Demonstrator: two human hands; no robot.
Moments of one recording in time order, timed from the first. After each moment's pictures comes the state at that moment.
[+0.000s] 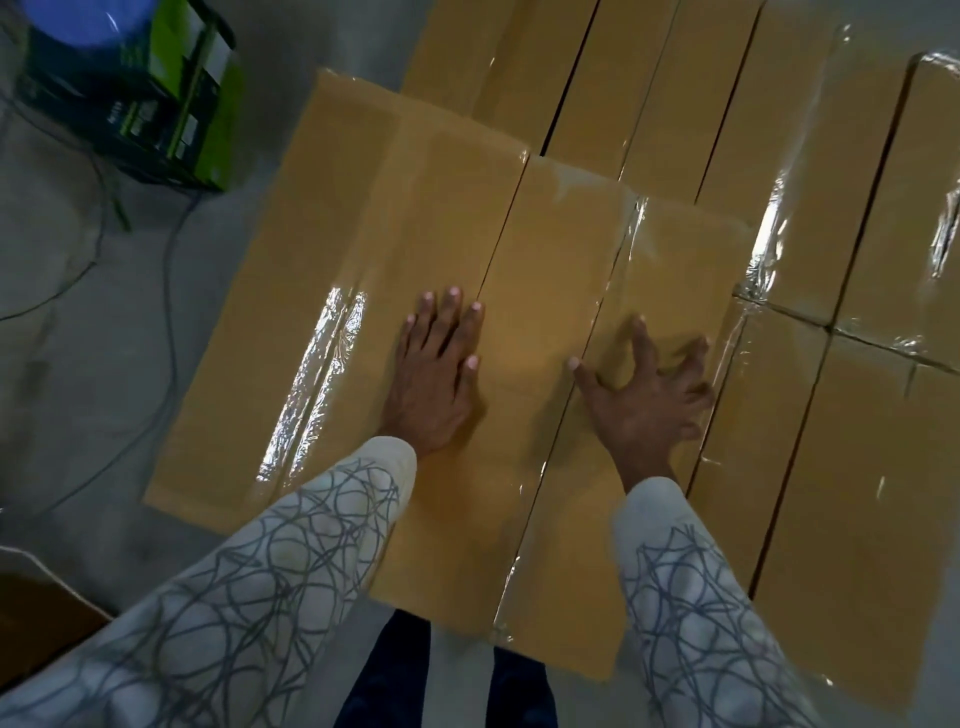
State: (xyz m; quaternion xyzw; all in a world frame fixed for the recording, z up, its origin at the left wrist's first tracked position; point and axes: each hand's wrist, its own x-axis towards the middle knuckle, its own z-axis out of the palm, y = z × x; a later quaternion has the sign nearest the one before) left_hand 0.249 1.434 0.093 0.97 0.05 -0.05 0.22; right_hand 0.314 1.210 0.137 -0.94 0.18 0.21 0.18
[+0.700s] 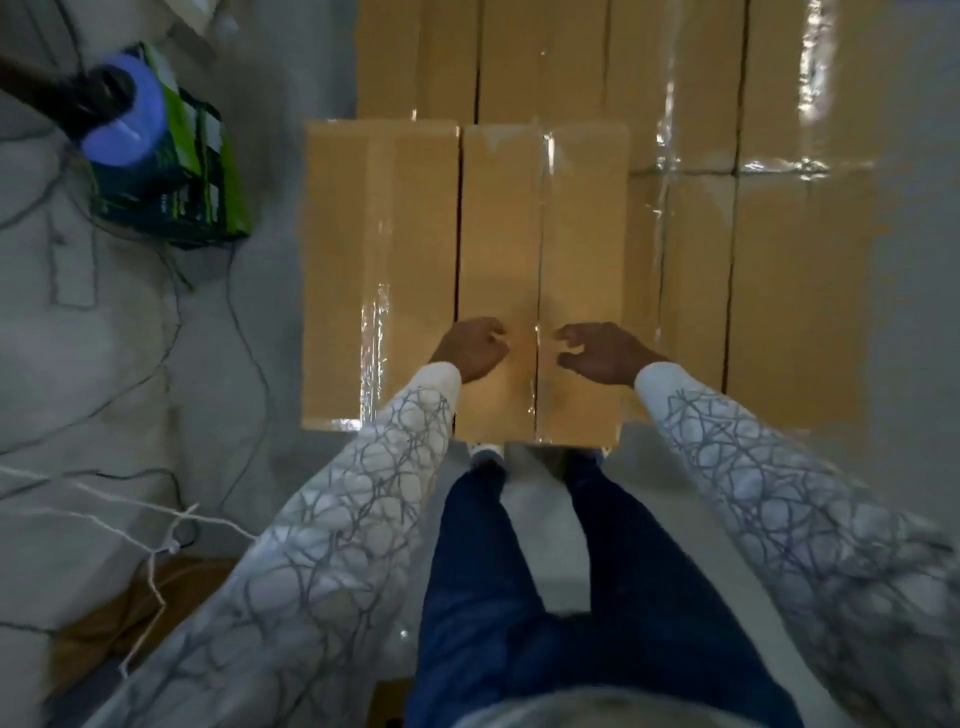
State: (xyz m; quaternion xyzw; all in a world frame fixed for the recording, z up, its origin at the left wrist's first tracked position) left_hand 0.201 1.386 0.287 0.85 0.12 -0.40 0.31; right_hand 0.213 1.163 0.291 -0.82 -0.01 0.50 0.26
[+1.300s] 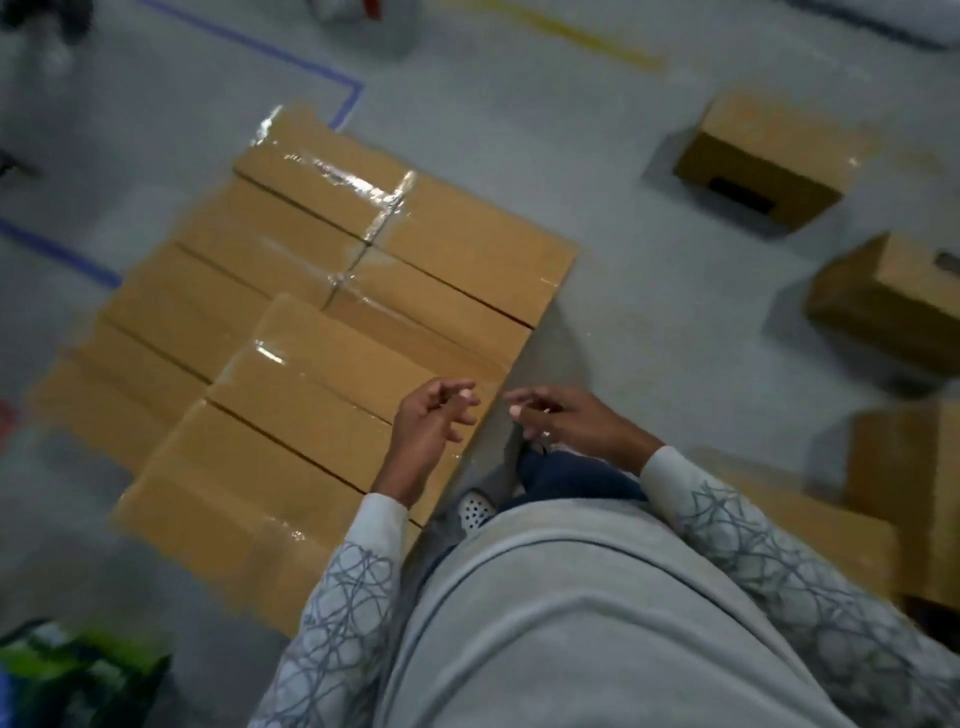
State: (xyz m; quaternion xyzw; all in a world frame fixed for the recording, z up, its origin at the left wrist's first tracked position) left_hand 0.089 1.303 0.484 0.71 -0.16 -0.49 0.48; right_hand -0.086 1.172 0.490 -0.67 0.40 0.07 0.62
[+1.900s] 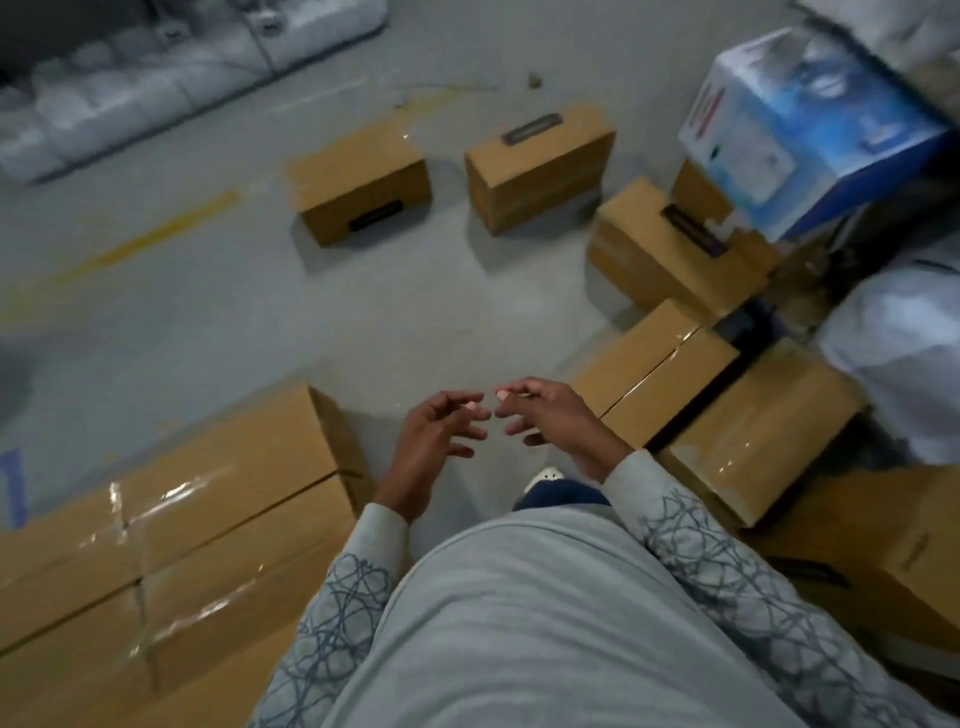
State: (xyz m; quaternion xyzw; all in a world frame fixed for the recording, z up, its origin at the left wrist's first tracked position) left_hand -0.181 1.105 0.498 0.52 -0.47 -0.68 0.20; right_hand -0.359 1.160 0.499 -0.27 0.68 -0.36 0.58
